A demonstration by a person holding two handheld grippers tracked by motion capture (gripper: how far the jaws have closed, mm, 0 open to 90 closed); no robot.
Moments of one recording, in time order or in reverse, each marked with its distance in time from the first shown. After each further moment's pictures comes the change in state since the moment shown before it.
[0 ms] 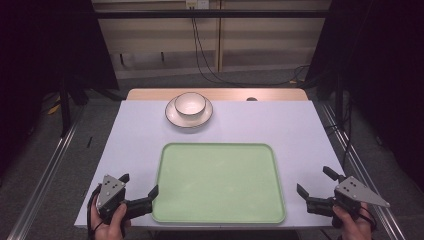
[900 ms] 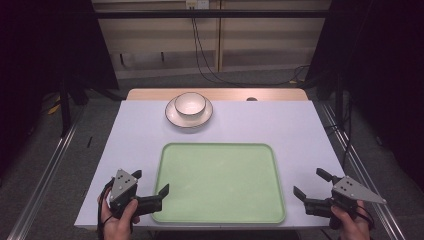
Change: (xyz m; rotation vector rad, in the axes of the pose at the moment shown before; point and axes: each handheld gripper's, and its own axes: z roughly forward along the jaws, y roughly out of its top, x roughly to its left) left arm -0.016 0.014 0.016 0.035 -0.092 0.041; right arm 0.000 -0.003 0.004 0.029 0.077 0.026
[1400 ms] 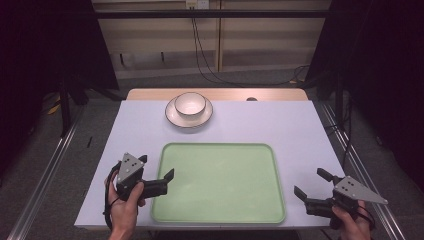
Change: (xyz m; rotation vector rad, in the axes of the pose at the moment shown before) left arm 0.007 0.026 0.025 -0.012 -0.010 0.037; right arm -0.001 0.000 -0.002 -0.009 -0.004 0.006
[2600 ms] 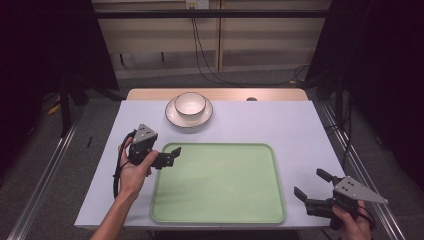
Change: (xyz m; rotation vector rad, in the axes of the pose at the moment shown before) left arm 0.034 0.043 0.062 0.095 -0.070 0.056; right arm -0.001 -0.001 0.000 0.005 0.019 0.002
